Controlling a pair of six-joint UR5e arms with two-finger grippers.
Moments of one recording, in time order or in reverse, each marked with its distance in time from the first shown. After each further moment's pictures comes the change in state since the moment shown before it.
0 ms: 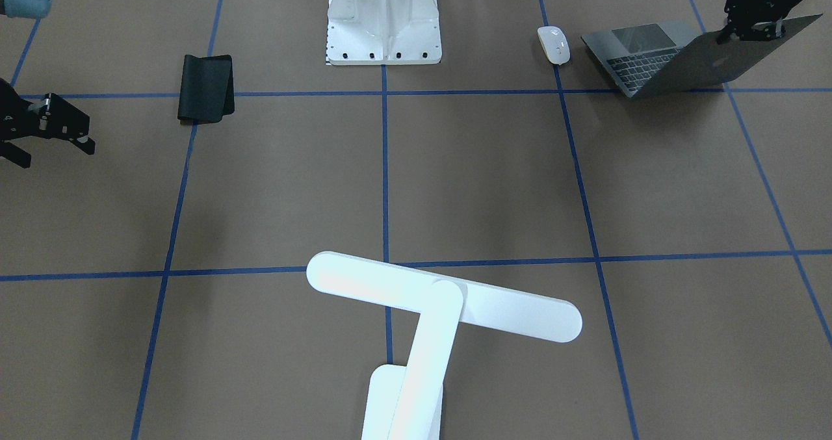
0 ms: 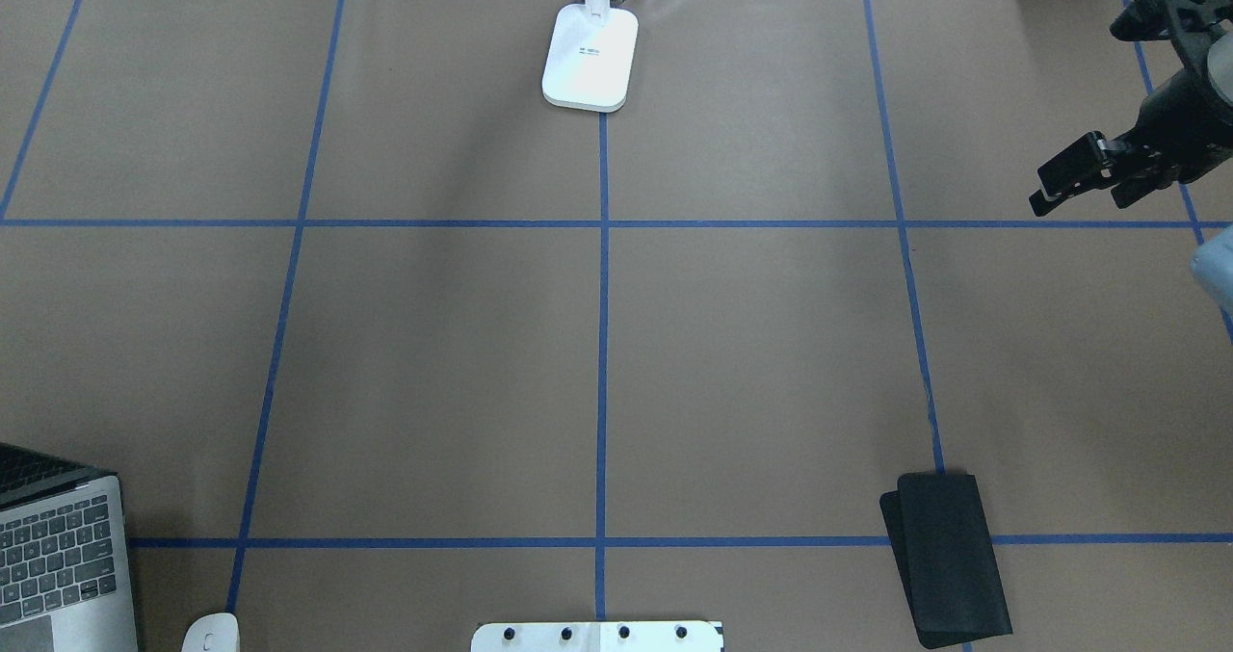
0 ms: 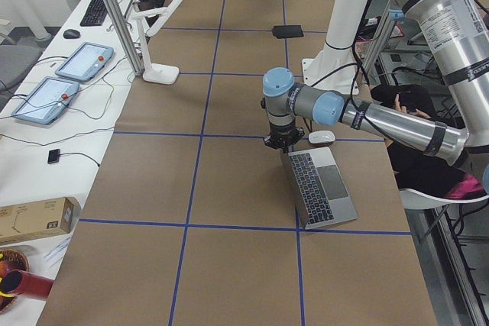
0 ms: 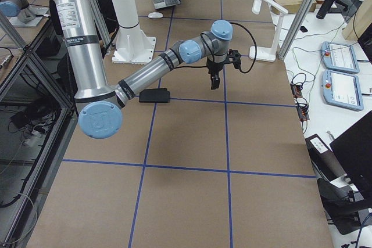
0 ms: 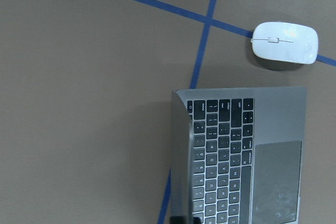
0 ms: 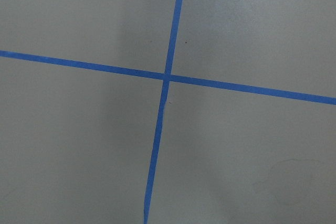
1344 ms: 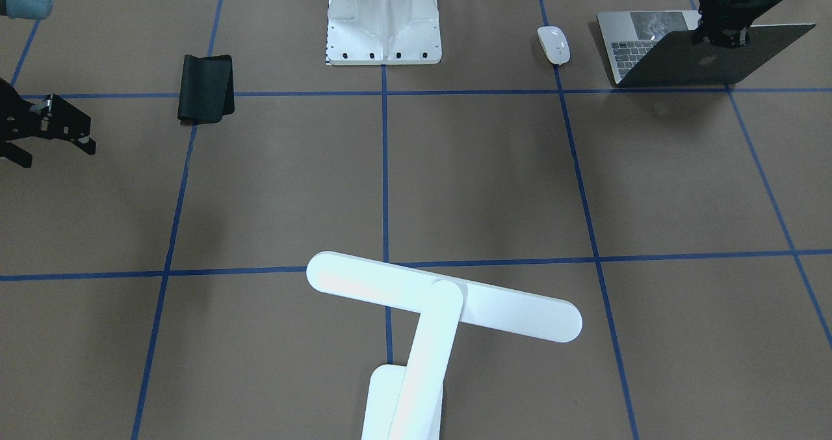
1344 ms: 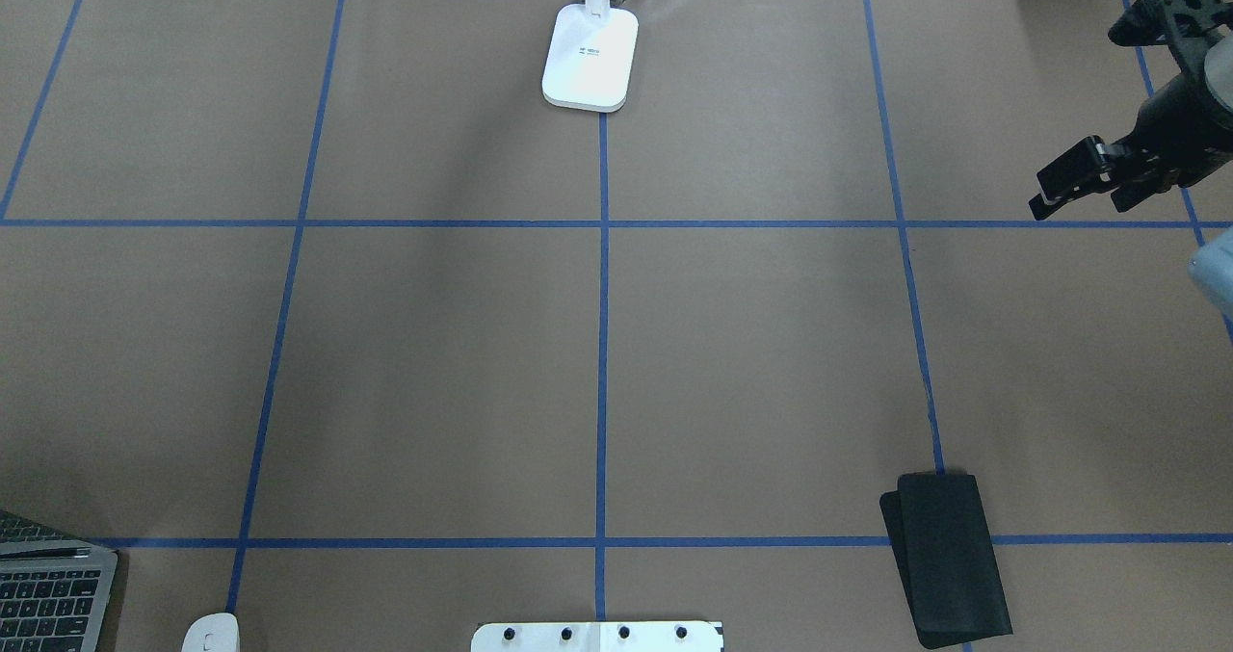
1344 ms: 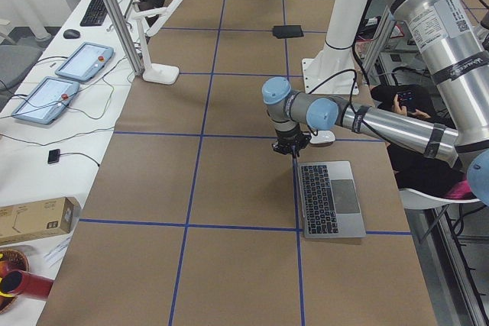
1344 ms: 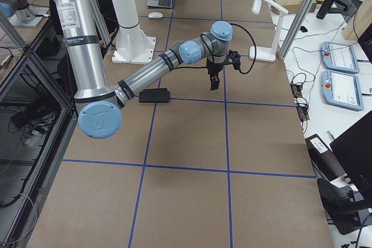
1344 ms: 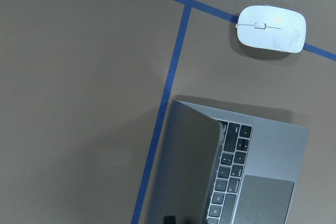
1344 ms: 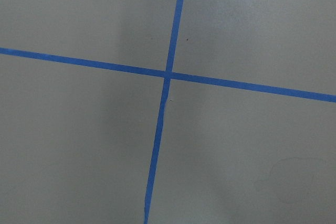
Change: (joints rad) left arm 0.174 0.037 0.025 -0.005 0.002 -0.074; right arm -0.004 -0.006 -0.003 -0.001 -0.002 0.000
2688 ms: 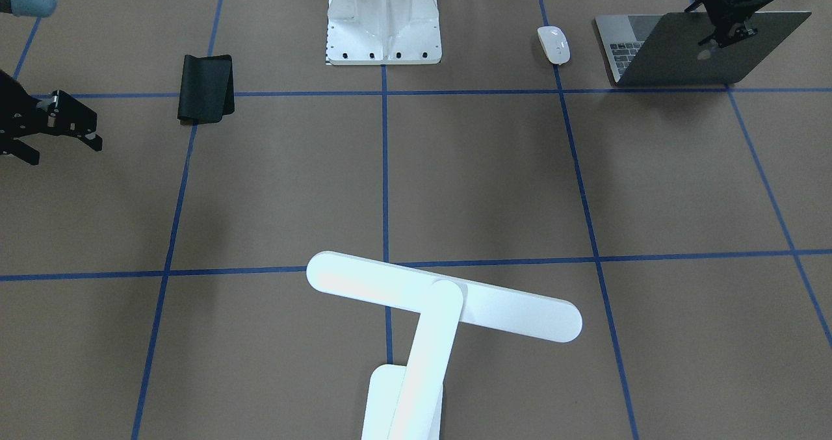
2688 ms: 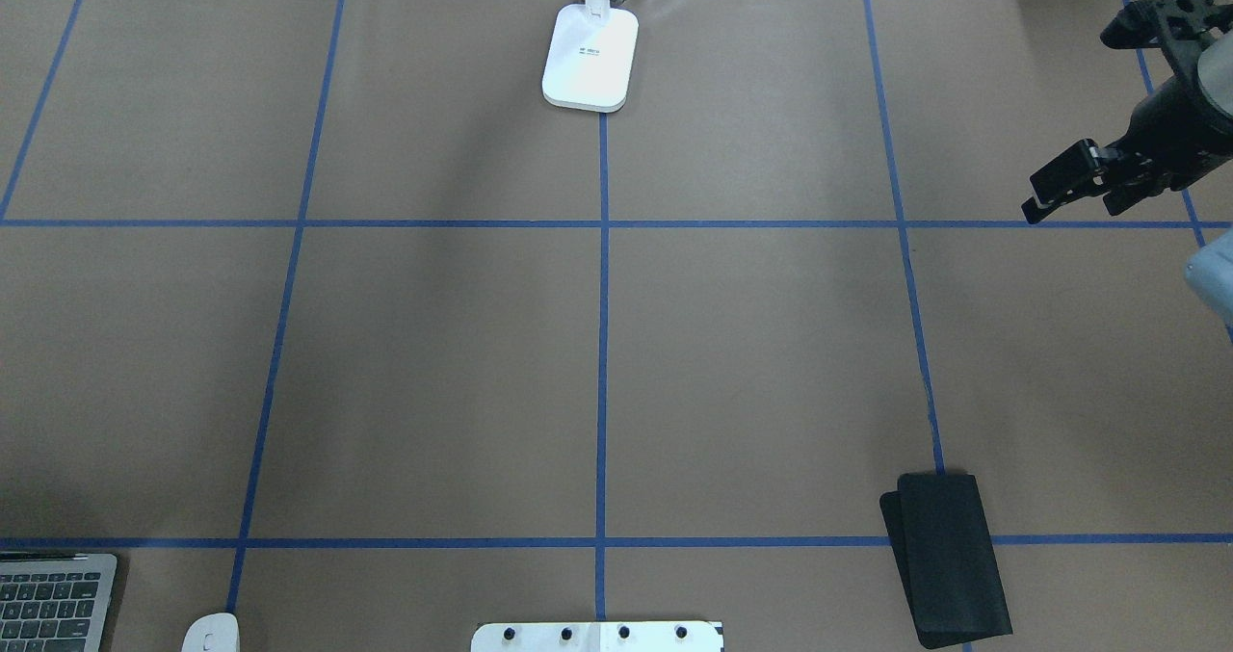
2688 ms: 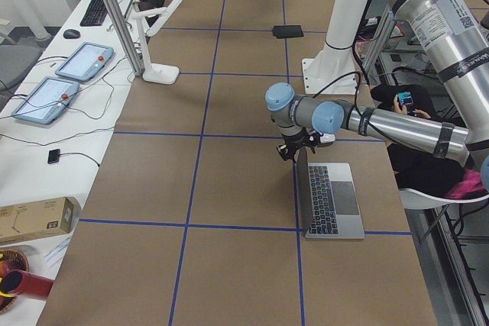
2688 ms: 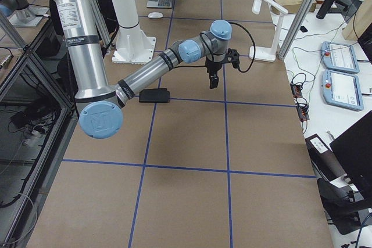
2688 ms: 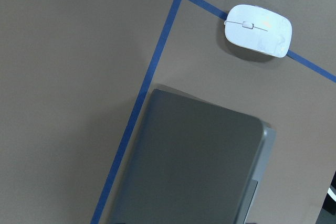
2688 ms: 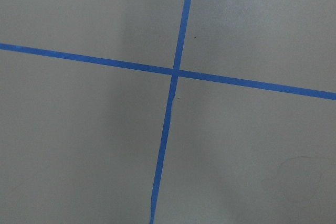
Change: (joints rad) left arm 0.010 0.037 0.004 -0.003 -0.055 -0.083; right arm -0.009 0.003 0.008 0.000 0.010 0.005
